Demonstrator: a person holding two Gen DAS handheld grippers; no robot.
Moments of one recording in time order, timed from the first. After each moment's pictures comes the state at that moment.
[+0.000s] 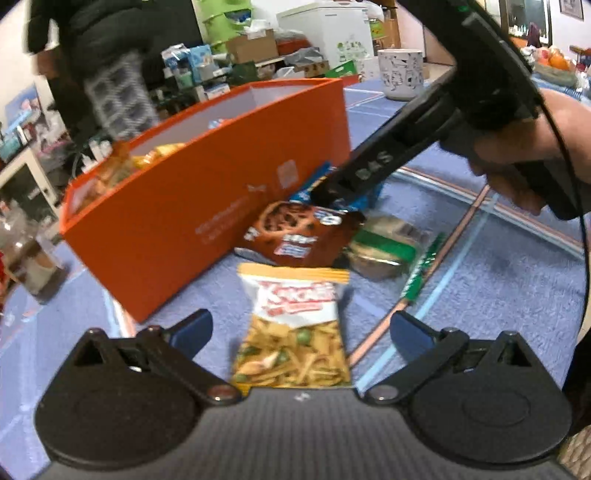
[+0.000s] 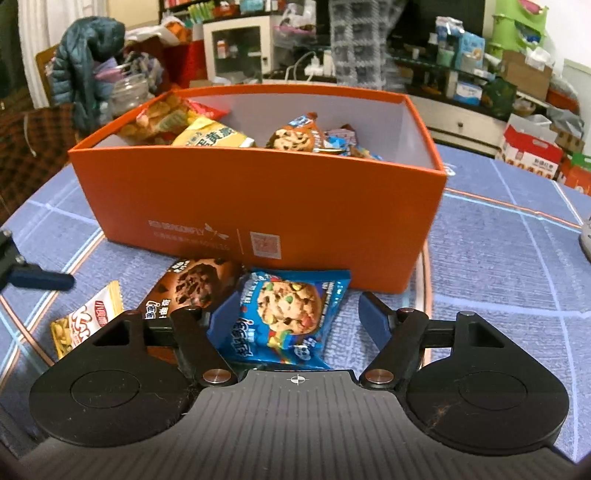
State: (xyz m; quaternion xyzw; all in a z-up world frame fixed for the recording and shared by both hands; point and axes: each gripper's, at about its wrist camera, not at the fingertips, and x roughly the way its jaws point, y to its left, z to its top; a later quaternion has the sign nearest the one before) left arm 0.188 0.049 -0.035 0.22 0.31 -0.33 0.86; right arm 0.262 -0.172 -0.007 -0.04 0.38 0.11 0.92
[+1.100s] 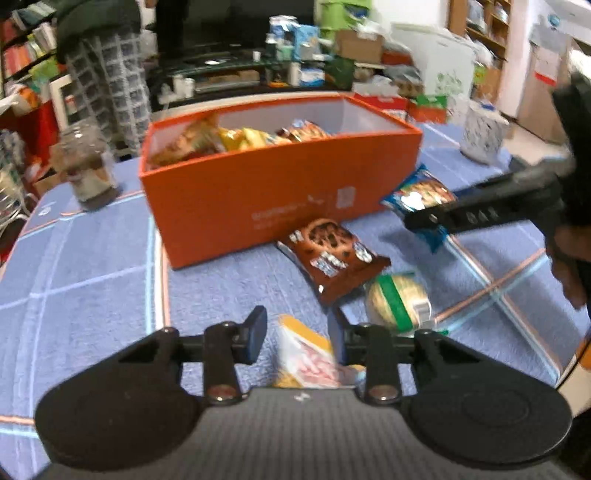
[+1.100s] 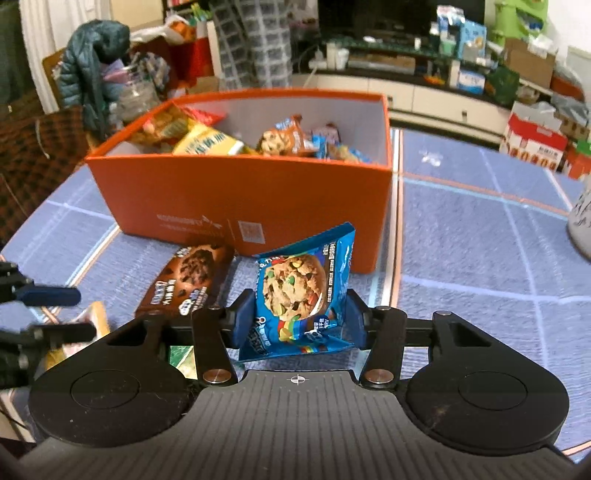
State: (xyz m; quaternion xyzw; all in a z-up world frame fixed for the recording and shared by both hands) left arm 0.173 0.062 0.004 0.06 0.36 -0.20 0.91; right arm 0.234 -0.210 0.018 -0.02 0.39 0.13 0.91
